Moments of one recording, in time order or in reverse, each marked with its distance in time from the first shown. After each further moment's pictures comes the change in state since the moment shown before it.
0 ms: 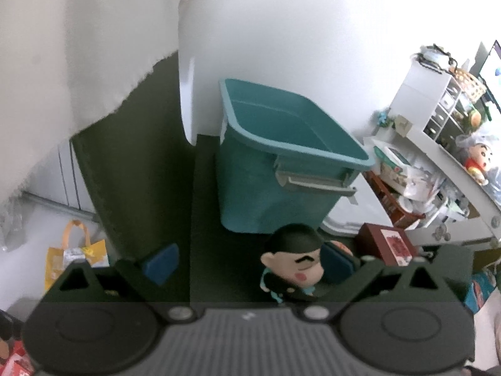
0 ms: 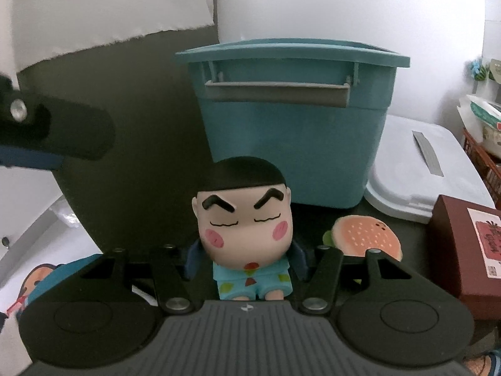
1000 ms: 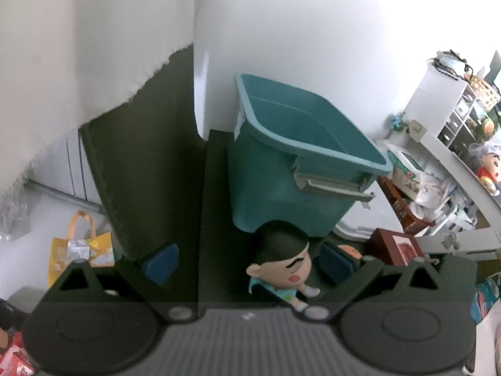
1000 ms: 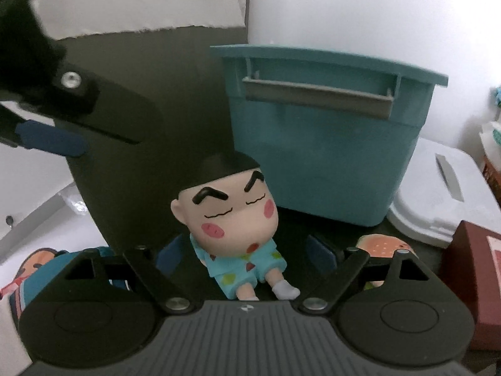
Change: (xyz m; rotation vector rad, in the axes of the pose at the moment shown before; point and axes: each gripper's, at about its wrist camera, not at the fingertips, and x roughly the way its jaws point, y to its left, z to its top) left arm 0.009 0.009 0.003 -0.037 0.010 0.033; right arm 0.037 0.014 -0.008 -0.103 -0.033 0.054
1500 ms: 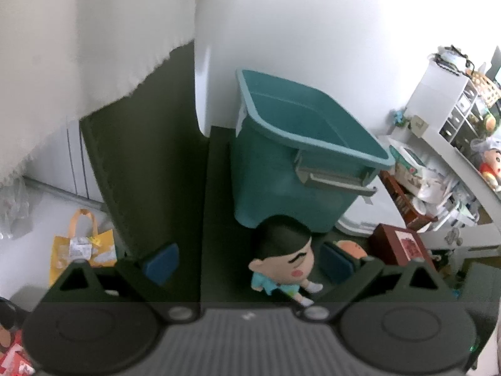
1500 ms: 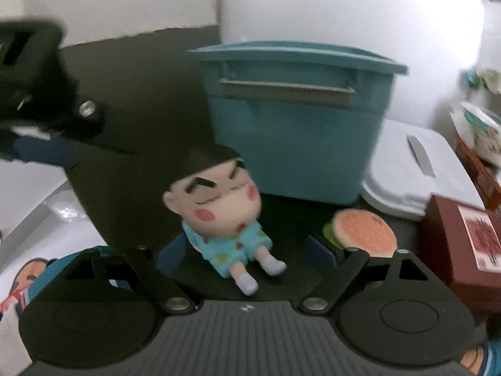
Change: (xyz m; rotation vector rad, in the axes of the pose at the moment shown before) left arm 0.001 -0.001 -0.003 0.005 0.009 0.010; right arm -0.017 0.011 -0.009 0.050 0.025 -0.082
